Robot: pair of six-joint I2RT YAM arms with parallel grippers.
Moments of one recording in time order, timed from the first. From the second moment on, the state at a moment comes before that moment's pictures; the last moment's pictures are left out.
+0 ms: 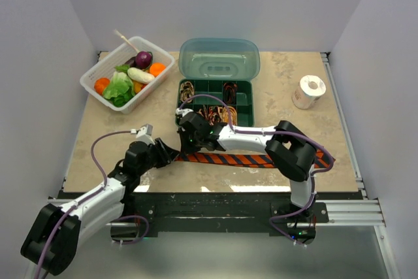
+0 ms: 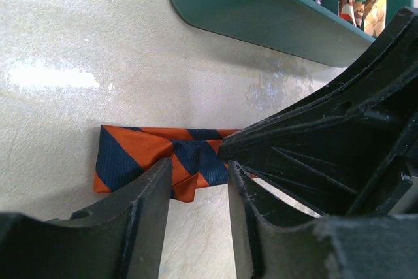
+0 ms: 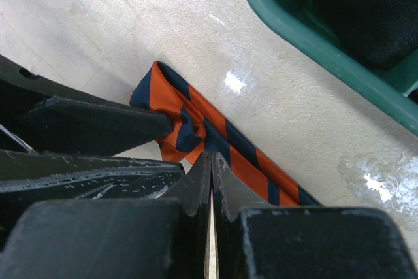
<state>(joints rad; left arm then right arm) -0.44 0.85 0.08 0.27 0.11 -0.80 1.01 1.93 1.27 -0.18 -0.02 0.57</state>
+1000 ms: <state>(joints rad) -0.44 0.68 0.11 0.04 -0.04 -0.80 1.01 2.00 1.23 -0.01 -0.18 0.69</state>
